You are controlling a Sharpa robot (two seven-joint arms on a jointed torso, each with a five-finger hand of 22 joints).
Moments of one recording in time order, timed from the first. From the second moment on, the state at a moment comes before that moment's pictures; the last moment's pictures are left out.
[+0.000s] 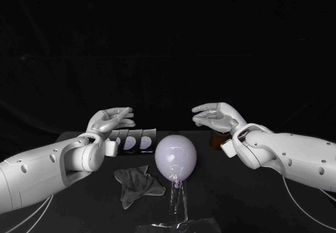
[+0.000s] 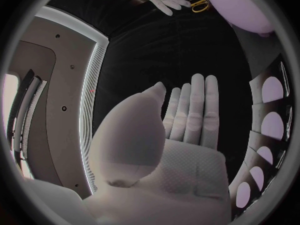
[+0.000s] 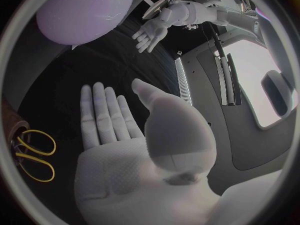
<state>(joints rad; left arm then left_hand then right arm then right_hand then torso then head) 1.18 -0.86 -0.04 1.38 0.03 -0.38 0.49 1.50 -0.13 0.29 0.28 0.05 0.86 0.20 0.34 0.17 1.11 0.13 0.17 0.07 1.15 0.07 0.47 0.36 0.17 1.00 0.19 0.46 0.22 1.29 -0.81 -0.17 1.45 -0.58 -0.50 0.40 1.27 -0.08 0.42 -0.09 0.17 0.80 0.20 0.26 0.20 1.05 0.17 0.10 0.06 1.07 0.12 0.30 0.18 0.17 0.91 0.22 0.39 0.17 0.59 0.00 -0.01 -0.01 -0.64</state>
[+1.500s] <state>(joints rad) 1.27 -0.95 -0.05 1.52 -0.13 -0.28 0.36 1.48 -0.16 0.31 0.29 0.05 0.90 0.18 0.32 0.18 1.19 0.11 0.14 0.07 1.13 0.05 0.76 0.57 0.16 0.98 0.15 0.66 0.36 1.49 -0.87 -0.15 1.33 -1.35 -0.17 -0.03 1.49 -0.15 -0.04 0.24 0.15 0.82 0.14 0.15 0.20 0.87 0.16 0.07 0.07 1.45 0.07 1.26 1.01 0.12 1.20 0.16 1.15 0.92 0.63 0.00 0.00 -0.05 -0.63</state>
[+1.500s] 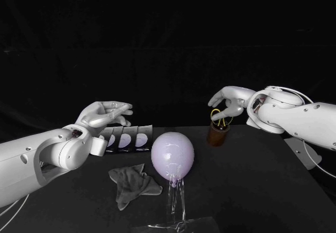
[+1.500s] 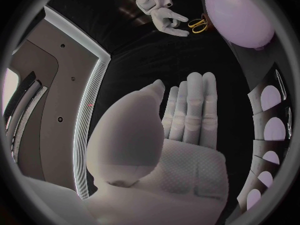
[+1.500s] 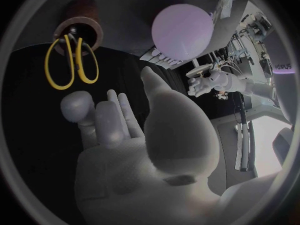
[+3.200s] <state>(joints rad) 1.27 -0.94 -0.05 1.51 -0.12 -0.28 0.36 1.48 -0.16 0.32 0.28 0.05 0.91 0.18 0.32 0.18 1.20 0.11 0.14 0.07 1.12 0.05 0.76 0.58 0.17 0.96 0.15 0.67 0.37 1.49 -0.84 -0.15 1.20 -1.49 -0.06 -0.14 1.55 -0.07 -0.03 0.27 0.13 0.89 0.18 0.17 0.23 1.07 0.11 0.08 0.07 1.47 0.04 1.33 1.09 0.11 1.29 0.13 1.24 1.08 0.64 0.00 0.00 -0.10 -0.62</state>
